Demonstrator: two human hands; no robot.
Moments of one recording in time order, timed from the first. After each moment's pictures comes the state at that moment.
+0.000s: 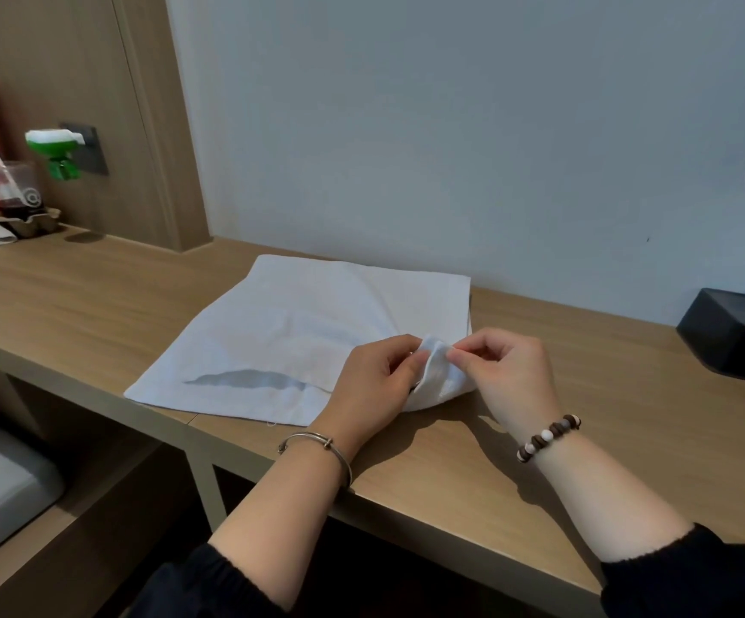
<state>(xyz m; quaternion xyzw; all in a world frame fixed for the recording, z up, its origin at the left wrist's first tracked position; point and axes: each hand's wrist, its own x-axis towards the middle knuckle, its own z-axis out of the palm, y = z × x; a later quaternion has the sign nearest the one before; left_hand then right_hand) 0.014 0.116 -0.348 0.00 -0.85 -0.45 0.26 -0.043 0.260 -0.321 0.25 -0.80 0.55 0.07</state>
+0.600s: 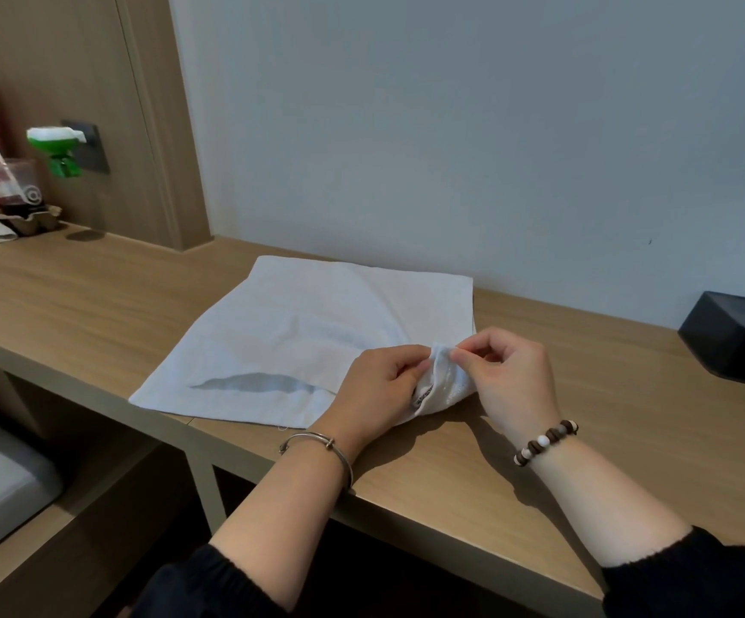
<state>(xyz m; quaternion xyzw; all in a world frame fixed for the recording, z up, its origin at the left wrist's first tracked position) 0.010 0.114 -0.351 0.00 -0.87 -0.44 0.21 -0.045 0.257 -0.325 0.24 -0.80 0.54 0.11</state>
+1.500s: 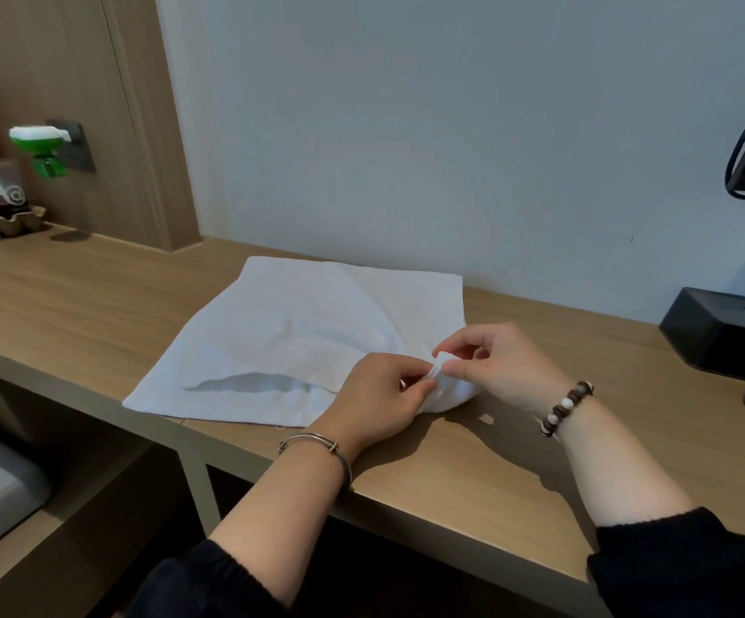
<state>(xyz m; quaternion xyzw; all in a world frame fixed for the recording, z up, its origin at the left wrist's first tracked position) 0.008 0.119 -0.354 -0.05 -0.92 -0.34 0.21 -0.060 0.273 -0.300 0.33 -0.85 0.40 -0.06</state>
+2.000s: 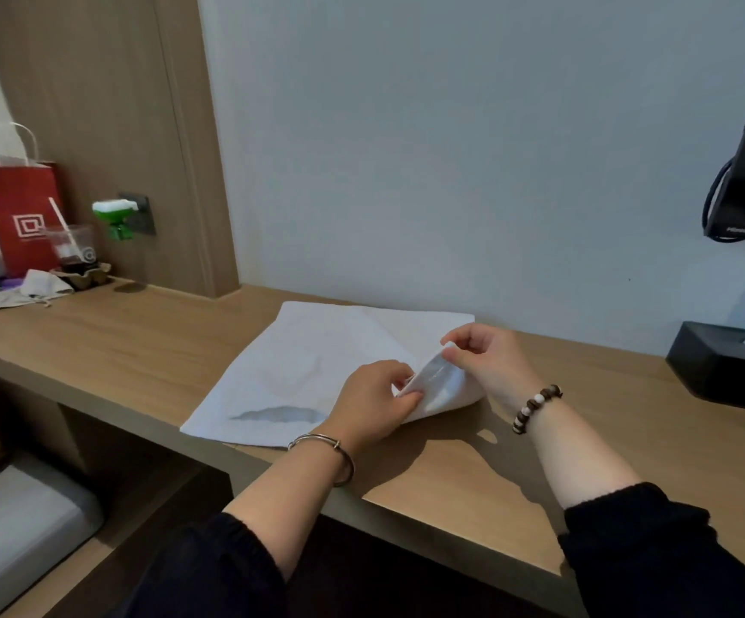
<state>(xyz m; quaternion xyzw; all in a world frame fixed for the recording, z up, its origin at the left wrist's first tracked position) 0.032 0.101 -0.319 0.04 -0.93 -0.27 0.24 -0.056 0.246 -0.284 0.28 -0.76 0.58 -0.03</state>
